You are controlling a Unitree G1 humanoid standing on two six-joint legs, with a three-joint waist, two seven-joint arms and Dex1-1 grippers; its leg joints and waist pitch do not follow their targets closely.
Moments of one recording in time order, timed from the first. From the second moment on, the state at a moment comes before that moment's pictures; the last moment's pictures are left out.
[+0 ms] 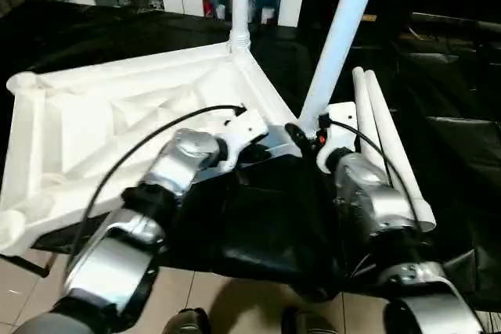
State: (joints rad) left arm -0.85 0.18 -0.30 0.82 0.11 0.14 -0.79; right arm -0.59 -0.06 -0.04 0.59 0.15 0.17 0.18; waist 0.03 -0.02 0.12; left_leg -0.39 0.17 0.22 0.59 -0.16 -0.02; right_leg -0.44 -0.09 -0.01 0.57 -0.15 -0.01
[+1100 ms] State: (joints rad) left arm -0.76 0.30 -0.16 0.55 -0.09 0.17 -1.00; right arm -0.34 -0.37 0.09 0.08 0.22 0.36 0.66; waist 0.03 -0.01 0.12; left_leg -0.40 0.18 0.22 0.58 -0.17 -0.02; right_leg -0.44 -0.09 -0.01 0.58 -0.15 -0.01
